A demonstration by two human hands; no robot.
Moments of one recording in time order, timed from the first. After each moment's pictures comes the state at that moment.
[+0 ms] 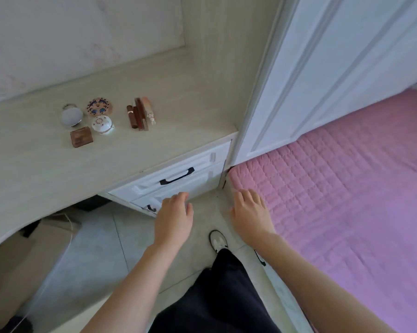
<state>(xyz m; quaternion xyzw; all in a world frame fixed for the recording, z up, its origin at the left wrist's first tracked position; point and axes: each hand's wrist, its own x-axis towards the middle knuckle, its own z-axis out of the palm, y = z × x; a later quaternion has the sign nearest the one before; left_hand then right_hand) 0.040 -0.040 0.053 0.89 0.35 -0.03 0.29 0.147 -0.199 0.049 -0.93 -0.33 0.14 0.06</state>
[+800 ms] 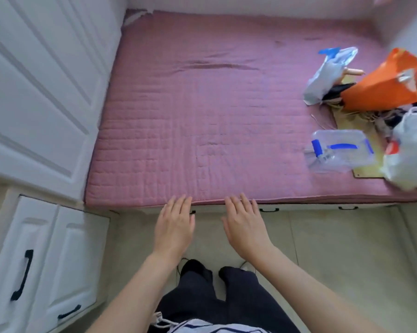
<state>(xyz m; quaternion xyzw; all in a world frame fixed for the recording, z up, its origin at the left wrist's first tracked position) 0.013 -0.321 0.057 0.94 -0.32 -0.09 0.12 -0.084 -0.474 0.071 -0.98 0.18 0.05 0.03</state>
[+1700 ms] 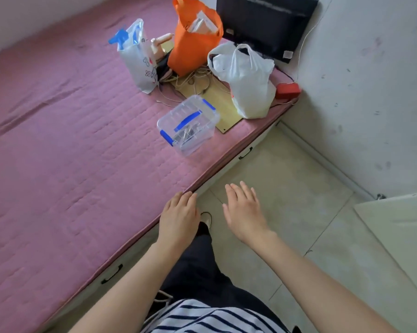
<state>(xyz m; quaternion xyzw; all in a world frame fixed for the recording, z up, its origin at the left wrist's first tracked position) -0.180 -0.713 0.044 0.75 -0.65 -0.11 0.05 -0.347 -0.777 0.063 -0.84 0.52 0.05 0.15</state>
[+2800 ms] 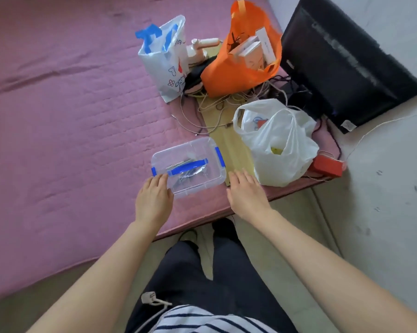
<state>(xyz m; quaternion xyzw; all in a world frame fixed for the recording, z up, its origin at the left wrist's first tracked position) -0.099 -1.034 0.010 0.91 -0.36 -0.21 0.06 -0.267 -1.197 0.031 -0.91 0.32 0.20 0.16</state>
